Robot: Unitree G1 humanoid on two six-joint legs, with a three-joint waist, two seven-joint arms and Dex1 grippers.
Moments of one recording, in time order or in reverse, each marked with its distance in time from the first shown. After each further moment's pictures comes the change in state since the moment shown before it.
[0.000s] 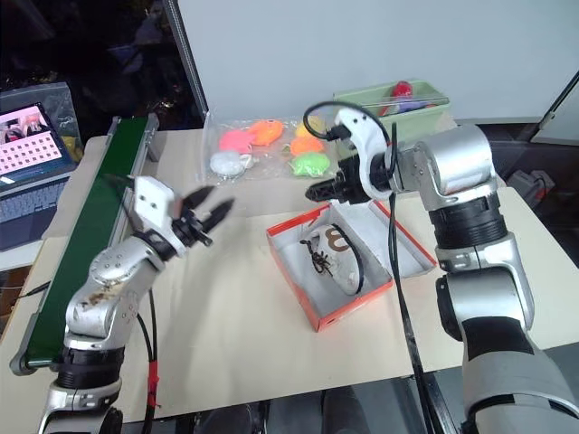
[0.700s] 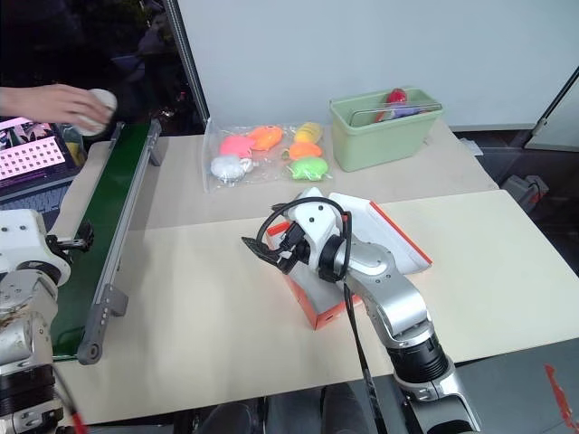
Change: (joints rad) left arm 0.188 0.145 0.358 0.141 0.056 0.088 0.154; right arm 0.576 0.244 0.115 -0.340 -0.125 -0.608 -0.128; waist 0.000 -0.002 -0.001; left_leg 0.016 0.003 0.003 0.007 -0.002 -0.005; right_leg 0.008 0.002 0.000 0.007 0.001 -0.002
